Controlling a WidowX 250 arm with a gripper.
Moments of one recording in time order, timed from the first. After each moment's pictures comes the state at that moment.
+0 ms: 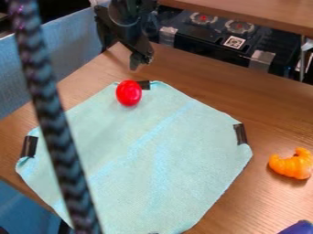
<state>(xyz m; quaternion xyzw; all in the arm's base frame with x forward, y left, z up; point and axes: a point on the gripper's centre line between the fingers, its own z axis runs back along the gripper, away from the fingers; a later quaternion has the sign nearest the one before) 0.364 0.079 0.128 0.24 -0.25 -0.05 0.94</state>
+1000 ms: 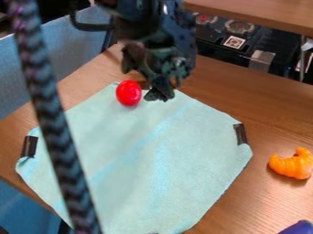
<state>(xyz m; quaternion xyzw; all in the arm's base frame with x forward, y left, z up) 0.366 0.045 0.078 0.34 -0.22 -0.08 0.91</state>
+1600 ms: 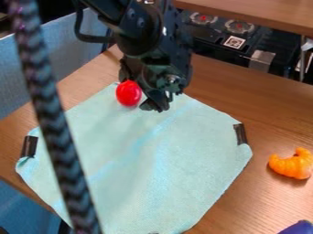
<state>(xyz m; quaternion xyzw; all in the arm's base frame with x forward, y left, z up) 0.362 0.051 0.059 0.36 -0.21 -0.10 0.90</state>
